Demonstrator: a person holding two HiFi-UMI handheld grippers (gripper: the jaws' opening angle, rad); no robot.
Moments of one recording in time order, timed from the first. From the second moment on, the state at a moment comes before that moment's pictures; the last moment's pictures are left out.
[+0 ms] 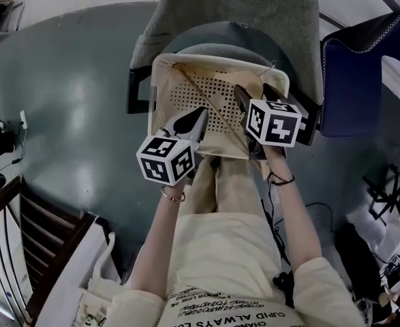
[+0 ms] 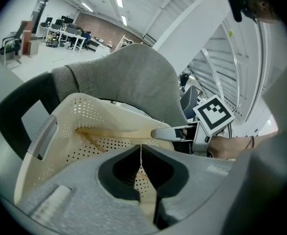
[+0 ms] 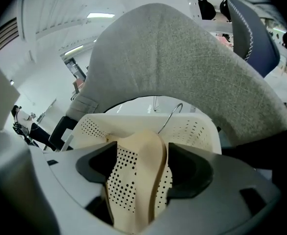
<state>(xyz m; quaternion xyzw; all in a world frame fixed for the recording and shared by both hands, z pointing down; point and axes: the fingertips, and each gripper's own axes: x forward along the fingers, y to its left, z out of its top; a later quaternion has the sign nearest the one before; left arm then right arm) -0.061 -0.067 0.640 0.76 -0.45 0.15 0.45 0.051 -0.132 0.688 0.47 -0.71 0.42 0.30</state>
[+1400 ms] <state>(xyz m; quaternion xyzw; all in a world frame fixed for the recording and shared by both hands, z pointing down) -0.048 -0.091 0.445 0.87 -0.41 0.10 0.26 0.049 -0.110 0.488 0.40 -0.85 0.26 0.24</state>
